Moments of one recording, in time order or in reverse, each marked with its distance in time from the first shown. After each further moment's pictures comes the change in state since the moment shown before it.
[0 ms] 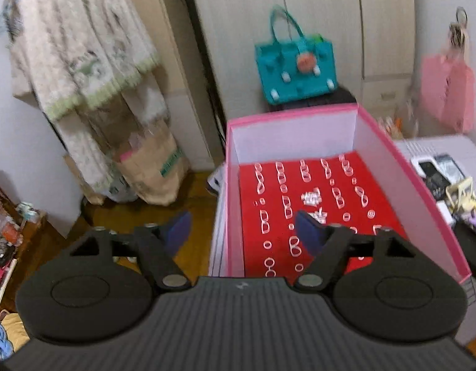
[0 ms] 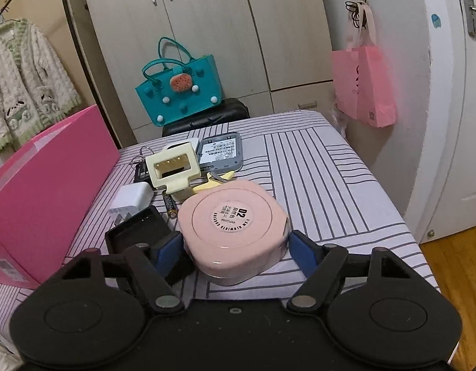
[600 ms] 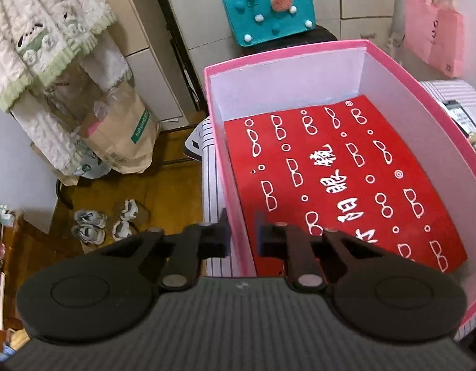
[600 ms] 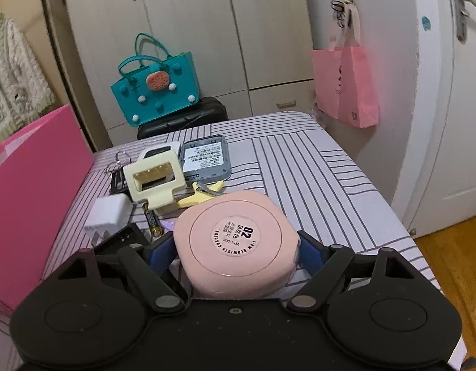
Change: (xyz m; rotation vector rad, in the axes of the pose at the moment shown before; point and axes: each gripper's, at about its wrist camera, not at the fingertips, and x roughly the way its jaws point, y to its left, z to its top) left arm 0.071 0.012 0.004 0.103 0.180 -0.096; right arm 0.023 0.012 0.012 0.026 -0.001 -0.111
